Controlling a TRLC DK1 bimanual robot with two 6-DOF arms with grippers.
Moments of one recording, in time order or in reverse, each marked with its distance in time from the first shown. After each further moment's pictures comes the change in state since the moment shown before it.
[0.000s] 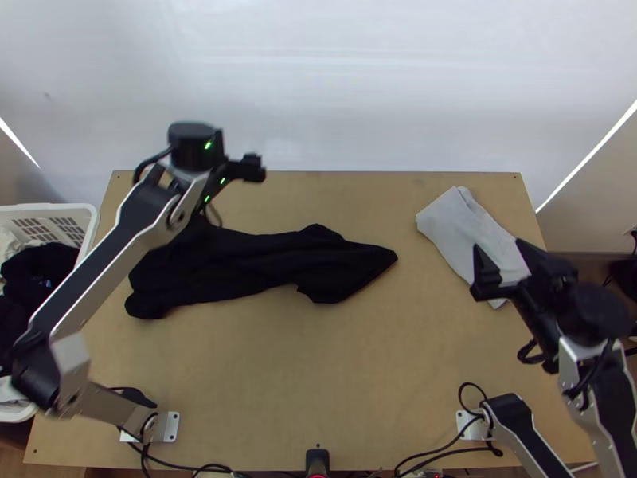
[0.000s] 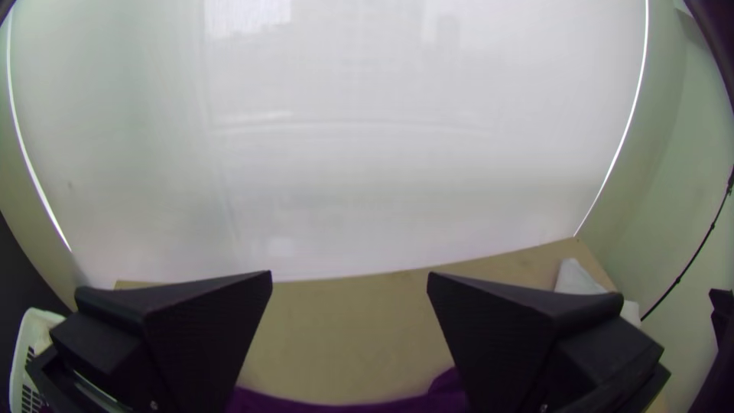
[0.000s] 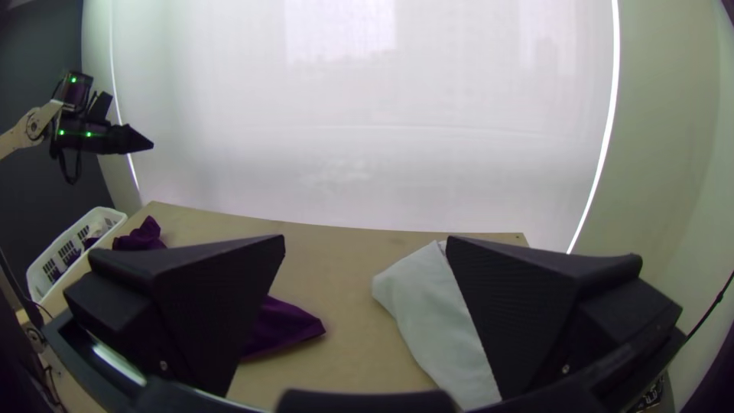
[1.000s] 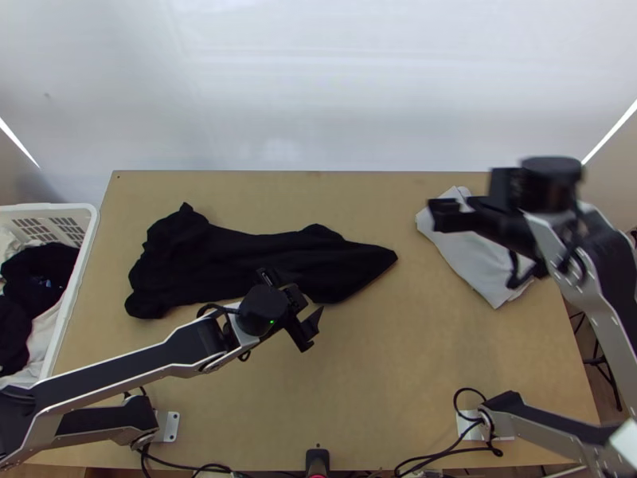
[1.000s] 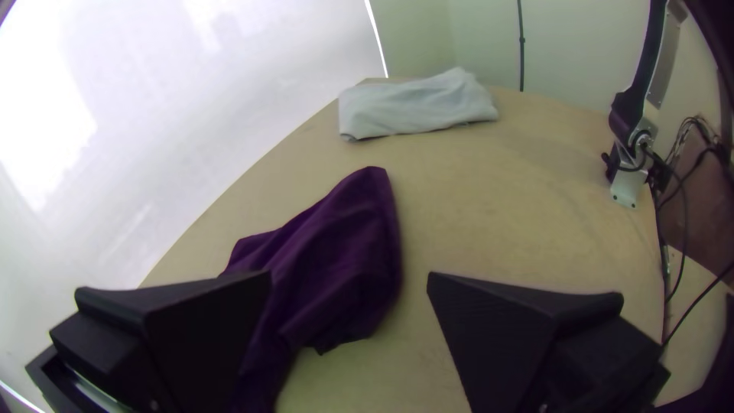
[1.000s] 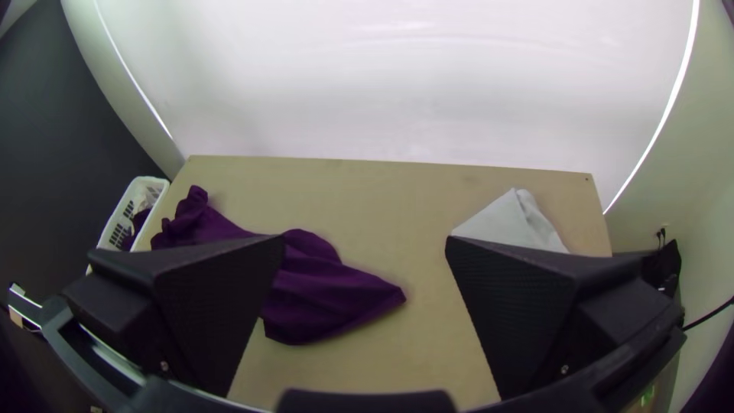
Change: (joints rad) left arm -0.585 -0.292 -0.730 0.335 -0.013 0.348; right arm 0.145 0.652 0.740 -0.491 -0.074 0.188
